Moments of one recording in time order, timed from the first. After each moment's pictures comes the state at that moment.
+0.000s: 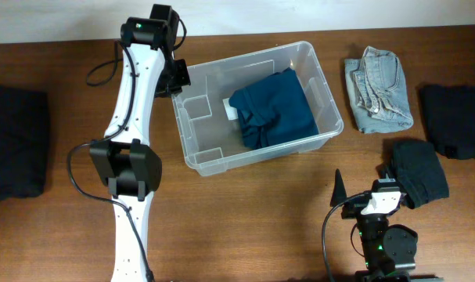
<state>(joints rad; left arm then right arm) -0.18 2.52 2.66 -1.58 -0.02 -0.40 0.02 0.01 0.01 -0.07 0.01 -0.03</state>
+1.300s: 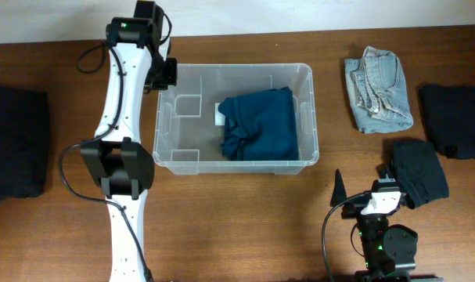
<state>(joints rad) -0.12 2.52 2.65 -1.52 -0.03 -0.07 0.02 0.01 0.01 -0.08 0.01 -0.03</state>
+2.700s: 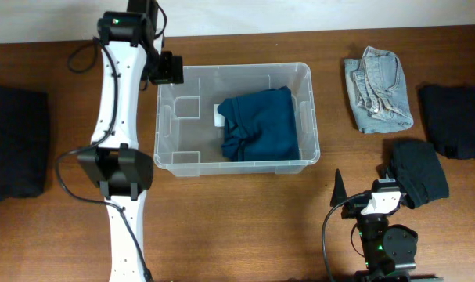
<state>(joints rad) -0.11 2.49 2.77 -1.60 -0.02 -0.14 0.02 0.01 0.01 -0.08 0.01 -0.03</state>
